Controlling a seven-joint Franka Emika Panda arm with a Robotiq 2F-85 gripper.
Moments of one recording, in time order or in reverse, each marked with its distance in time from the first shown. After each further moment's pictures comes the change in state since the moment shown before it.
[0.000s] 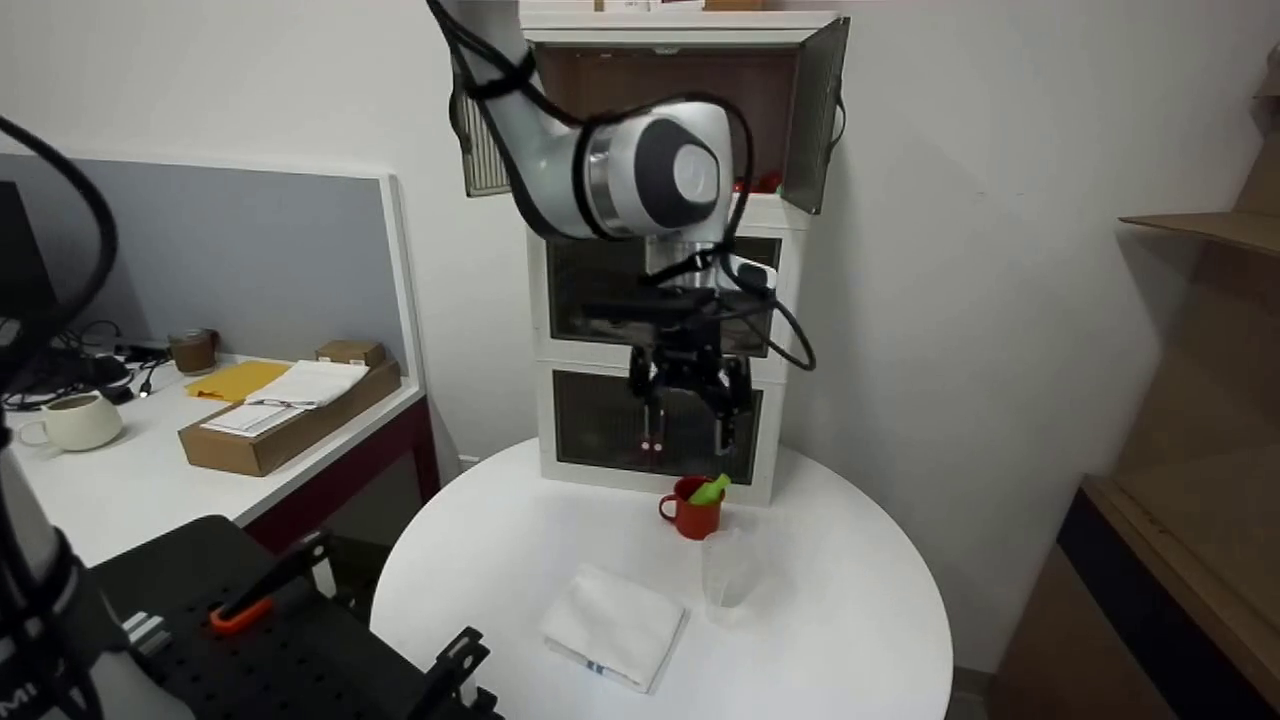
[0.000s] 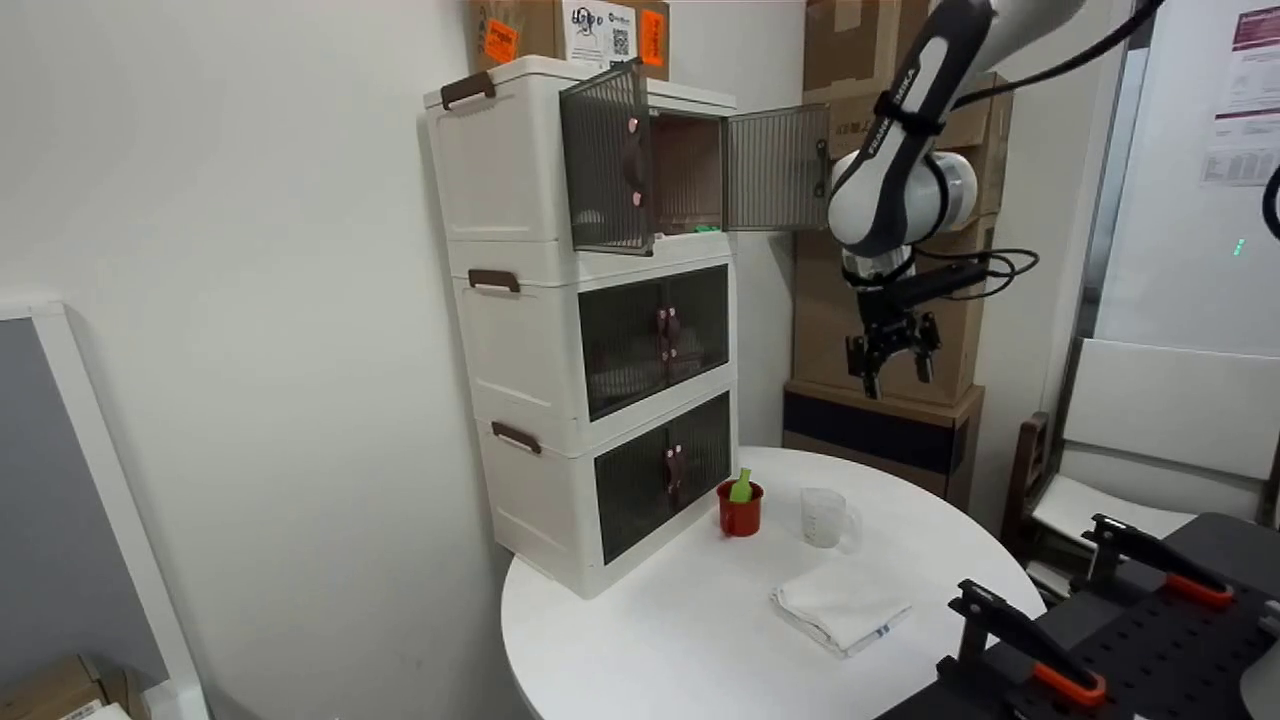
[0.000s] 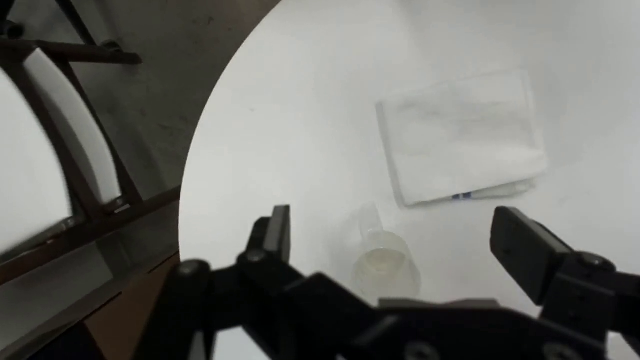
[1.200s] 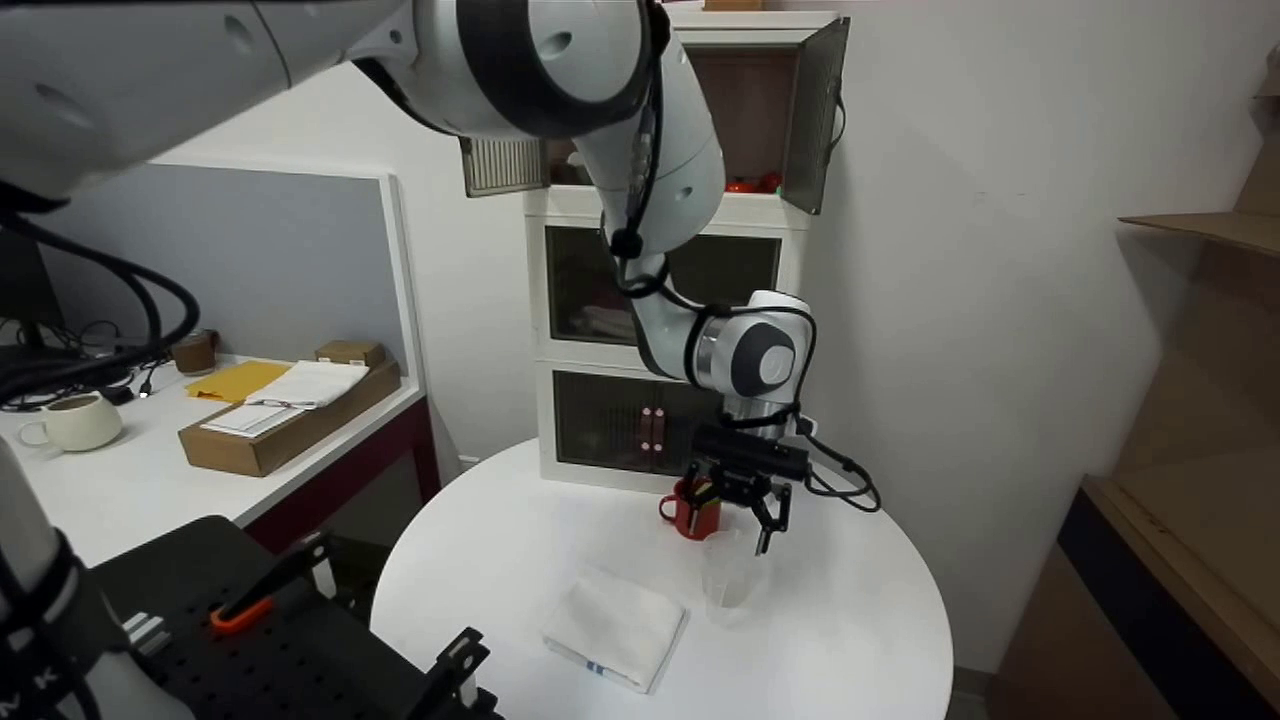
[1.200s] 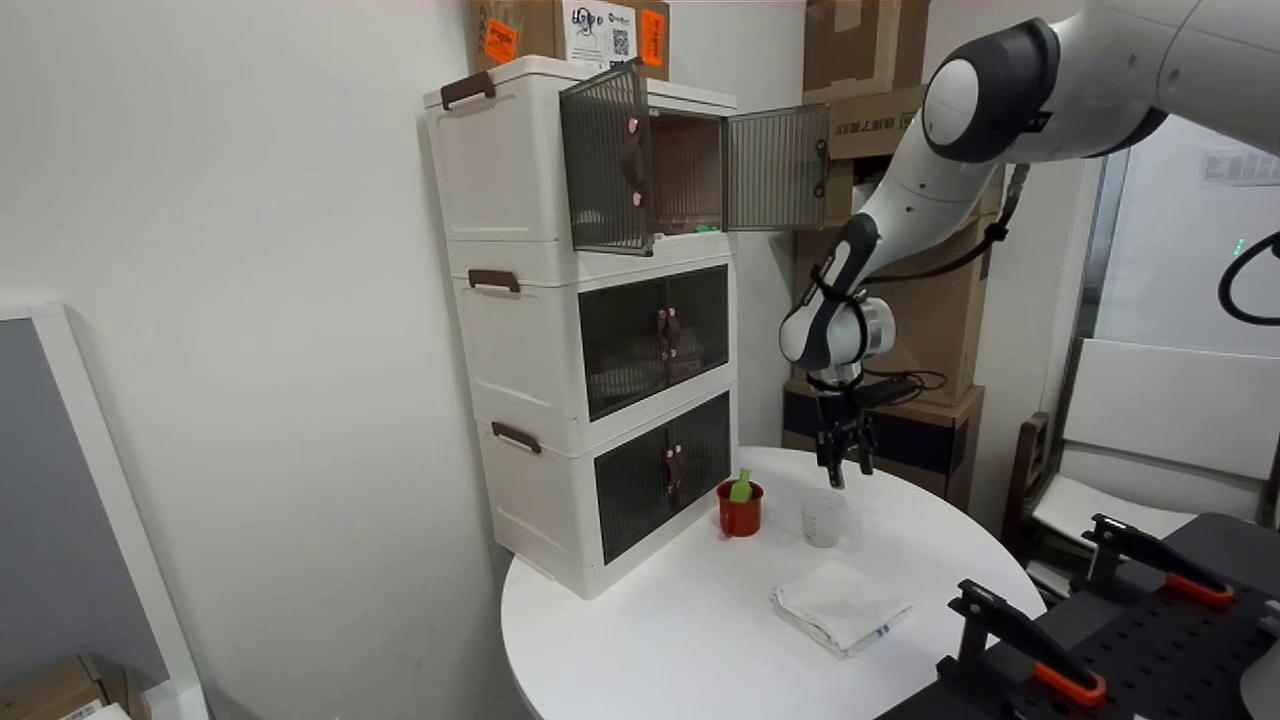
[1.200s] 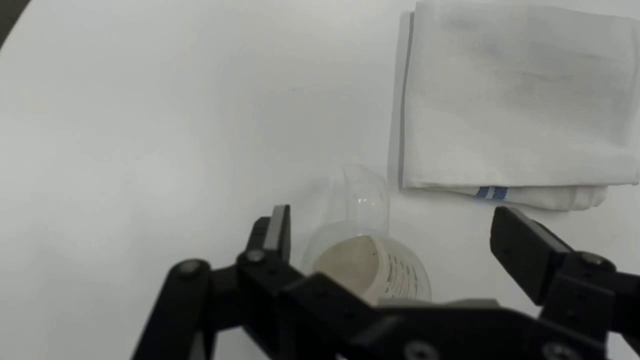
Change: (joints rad) arm -0.134 0.745 0.103 0.757 0.150 -0.144 -0.474
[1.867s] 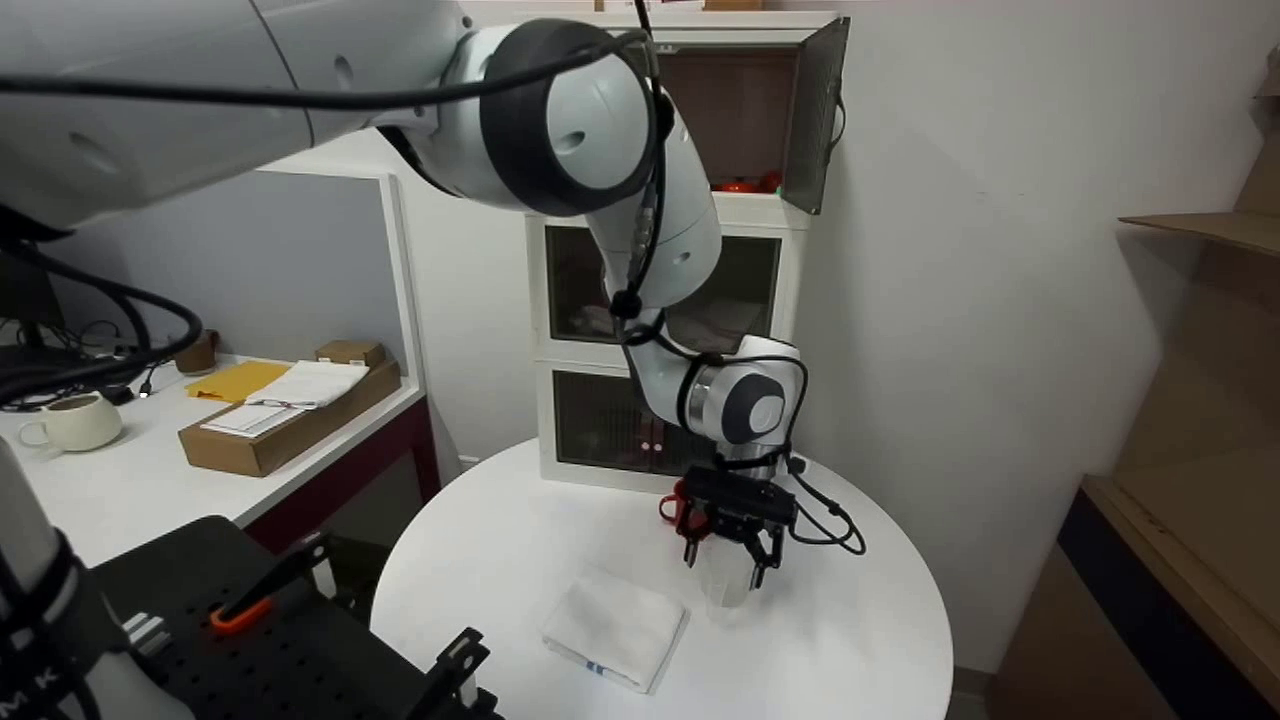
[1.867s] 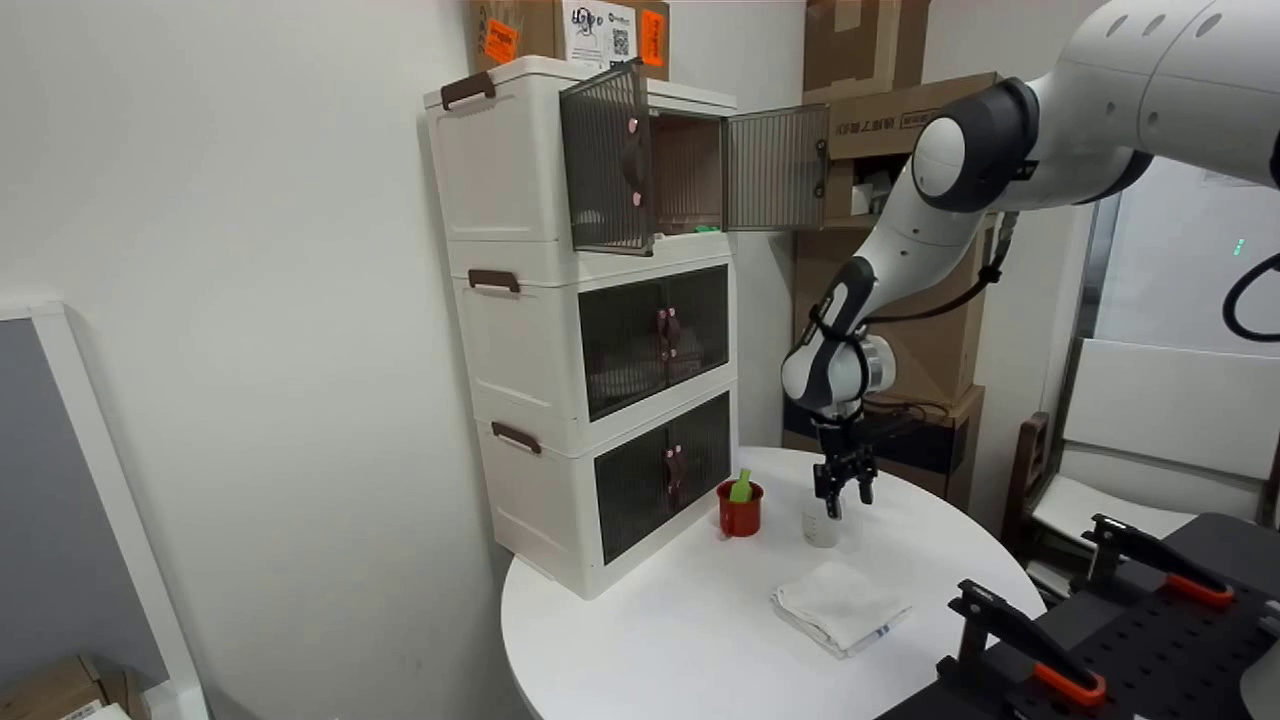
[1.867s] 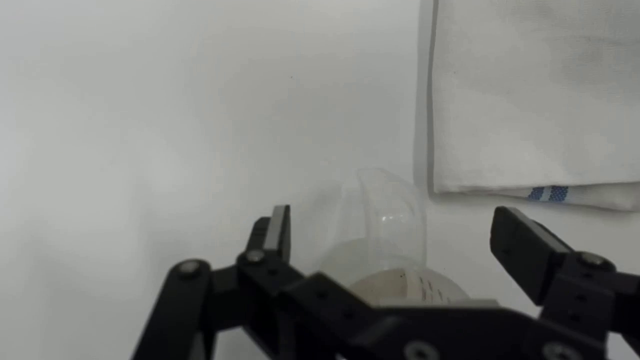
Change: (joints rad) arm 0.004 0.137 -0.007 0.081 0.002 0.081 0.061
